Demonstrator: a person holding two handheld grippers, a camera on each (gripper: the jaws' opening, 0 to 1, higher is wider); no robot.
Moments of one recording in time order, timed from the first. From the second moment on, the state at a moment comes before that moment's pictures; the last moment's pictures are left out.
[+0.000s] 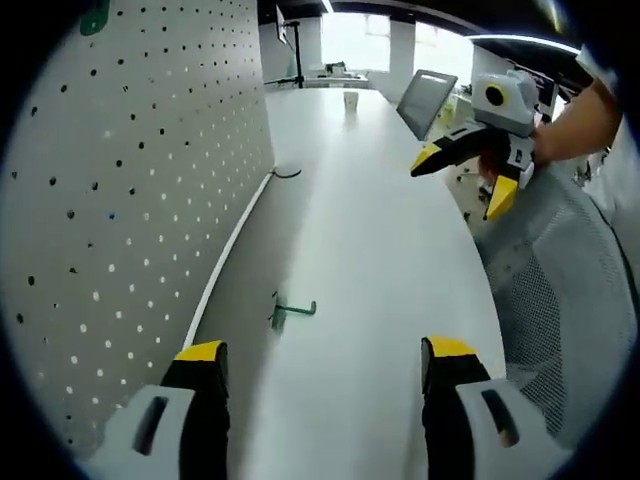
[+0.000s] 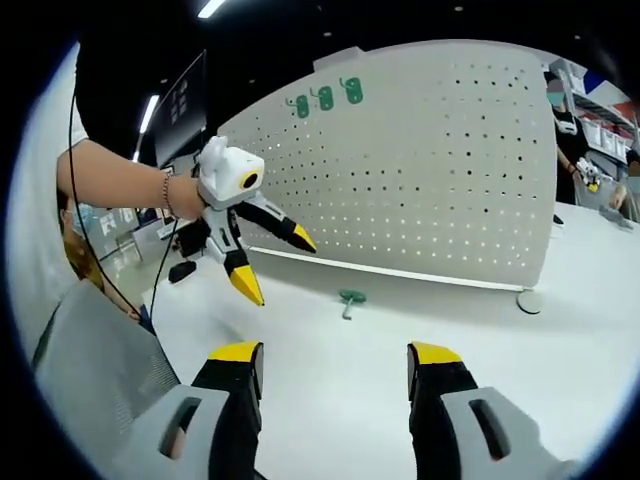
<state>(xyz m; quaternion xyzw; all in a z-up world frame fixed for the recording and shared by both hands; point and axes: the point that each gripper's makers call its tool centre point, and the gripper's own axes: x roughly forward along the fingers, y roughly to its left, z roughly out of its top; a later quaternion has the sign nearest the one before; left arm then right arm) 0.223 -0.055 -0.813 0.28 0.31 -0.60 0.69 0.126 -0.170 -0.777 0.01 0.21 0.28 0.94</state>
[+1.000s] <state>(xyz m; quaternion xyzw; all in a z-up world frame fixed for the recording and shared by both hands) 0.245 -0.076 -0.842 0.32 0.33 -0.62 0.63 0.125 -0.170 -0.779 0.01 0.22 0.28 0.93</state>
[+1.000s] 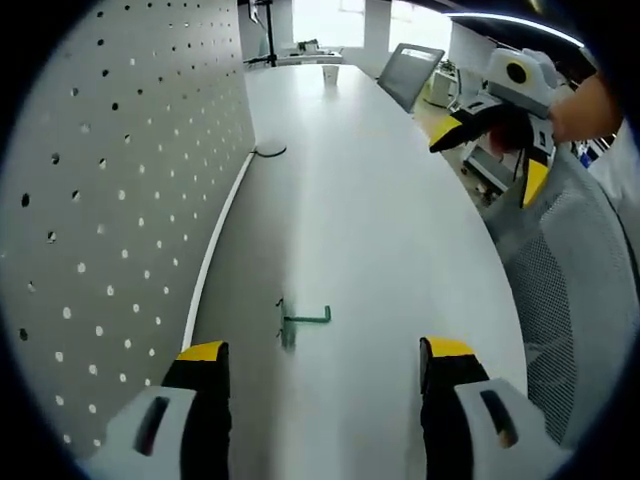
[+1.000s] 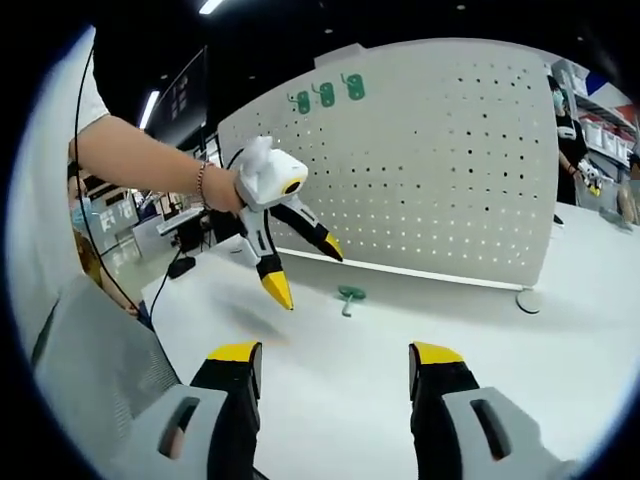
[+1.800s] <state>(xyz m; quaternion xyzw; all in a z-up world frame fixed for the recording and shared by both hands) 0.254 -0.098 -0.868 0.38 0.34 -0.64 0.57 0.123 -0.166 -0.787 0.01 0.24 0.29 0.93</state>
